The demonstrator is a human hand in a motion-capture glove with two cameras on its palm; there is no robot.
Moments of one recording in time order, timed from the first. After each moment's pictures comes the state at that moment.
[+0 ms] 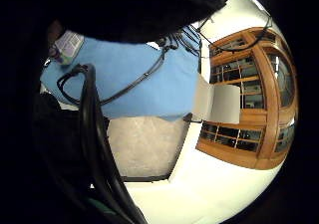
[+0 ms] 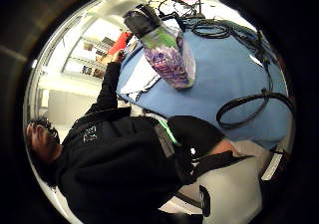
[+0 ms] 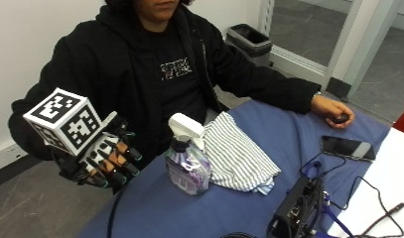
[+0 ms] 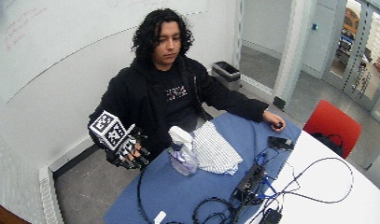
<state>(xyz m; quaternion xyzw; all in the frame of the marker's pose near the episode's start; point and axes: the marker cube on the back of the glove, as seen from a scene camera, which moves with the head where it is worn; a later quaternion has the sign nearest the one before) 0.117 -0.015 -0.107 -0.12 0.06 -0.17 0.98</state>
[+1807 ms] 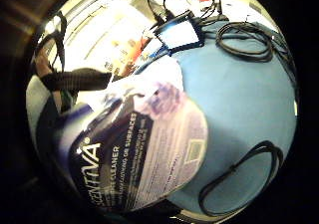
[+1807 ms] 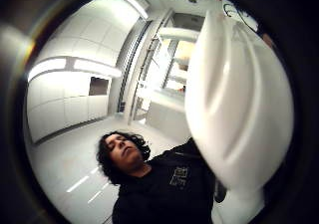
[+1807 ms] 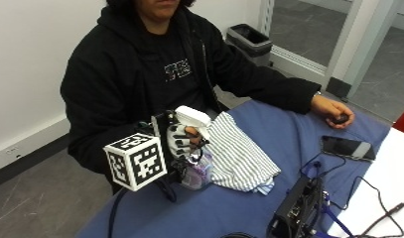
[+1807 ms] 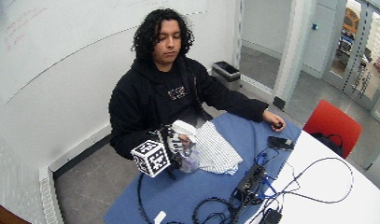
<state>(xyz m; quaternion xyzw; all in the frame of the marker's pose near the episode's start) -0.027 -0.106 -0.032 -0.01 -0.52 -0.14 0.84</state>
